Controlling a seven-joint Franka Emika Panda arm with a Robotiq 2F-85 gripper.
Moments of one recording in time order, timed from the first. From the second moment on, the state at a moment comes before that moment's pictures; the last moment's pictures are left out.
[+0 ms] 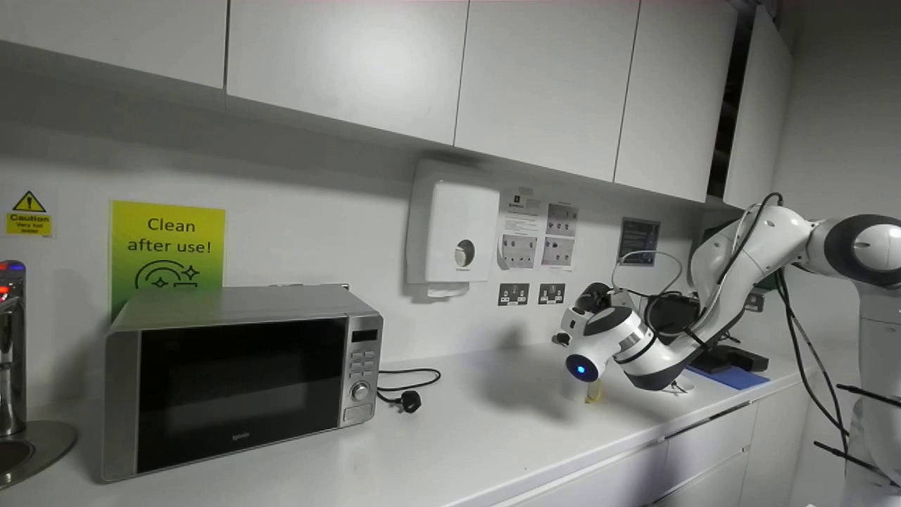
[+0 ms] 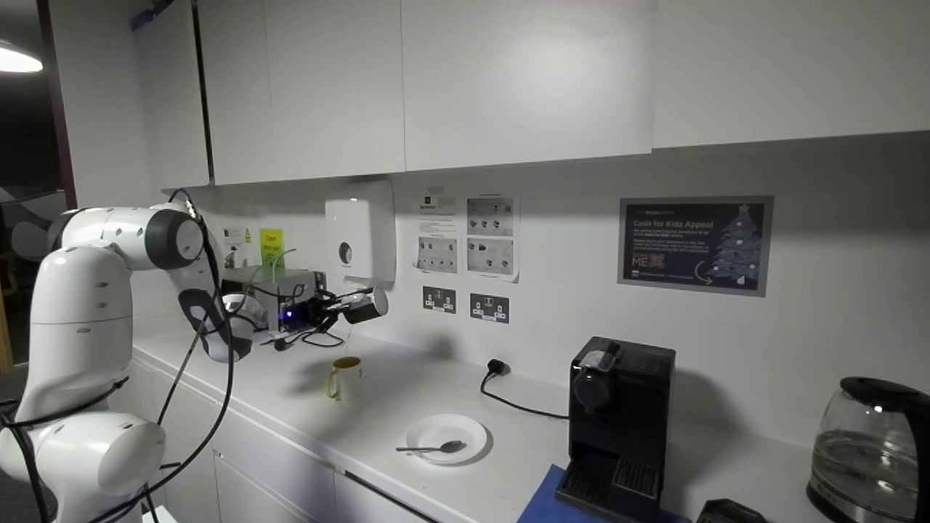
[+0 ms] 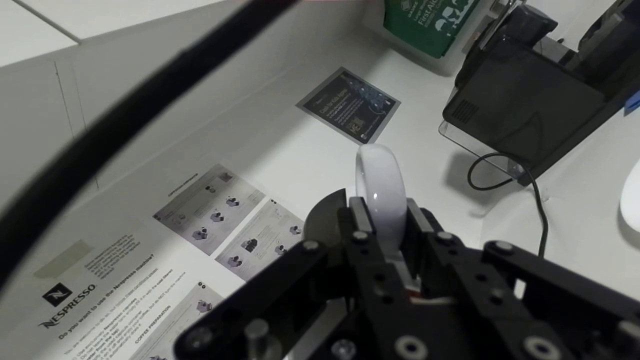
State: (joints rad) arm 0.35 0.13 0.31 -2.25 -1.71 1.26 0.27
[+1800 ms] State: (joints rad) arm 0.35 0.15 0.31 -2.25 -1.74 1.24 0.27
